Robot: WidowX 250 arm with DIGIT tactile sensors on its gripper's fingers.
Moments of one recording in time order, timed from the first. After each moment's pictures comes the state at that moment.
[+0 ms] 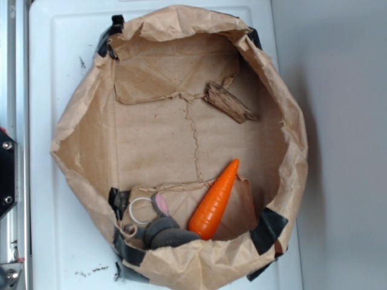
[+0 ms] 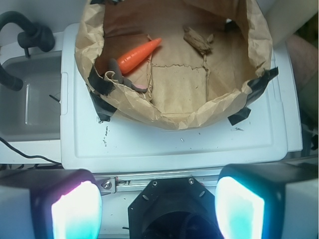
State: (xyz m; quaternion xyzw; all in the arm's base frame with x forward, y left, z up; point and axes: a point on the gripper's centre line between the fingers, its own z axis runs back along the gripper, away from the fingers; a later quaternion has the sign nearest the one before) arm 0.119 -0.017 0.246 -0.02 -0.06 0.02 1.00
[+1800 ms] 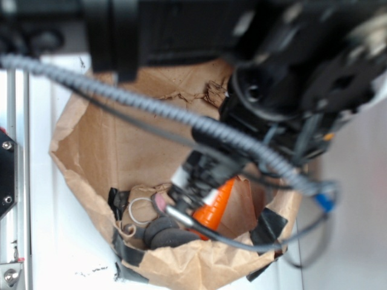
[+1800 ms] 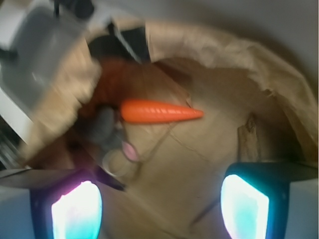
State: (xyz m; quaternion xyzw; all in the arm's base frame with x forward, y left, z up) arm 0.284 0.005 0.151 -0.07 0.04 -0.35 0.93
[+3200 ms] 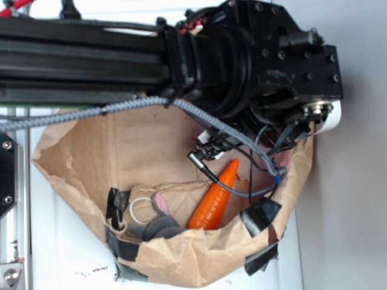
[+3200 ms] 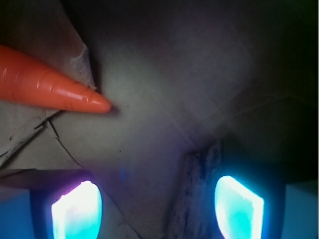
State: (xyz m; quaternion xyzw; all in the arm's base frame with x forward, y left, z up) arm 0.324 0.040 0.053 0.00 0.04 -0.42 0.91
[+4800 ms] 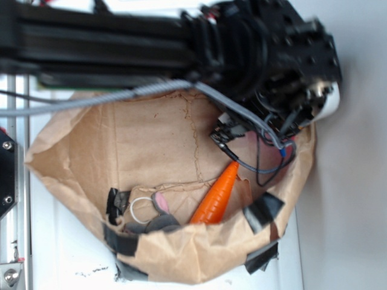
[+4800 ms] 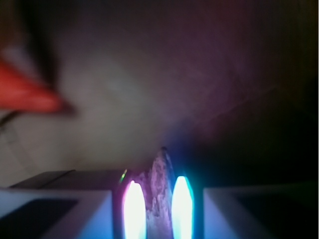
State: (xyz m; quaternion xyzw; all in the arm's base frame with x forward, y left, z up) arm 0.330 0.052 0.058 -0.01 0.00 -0.44 0.90
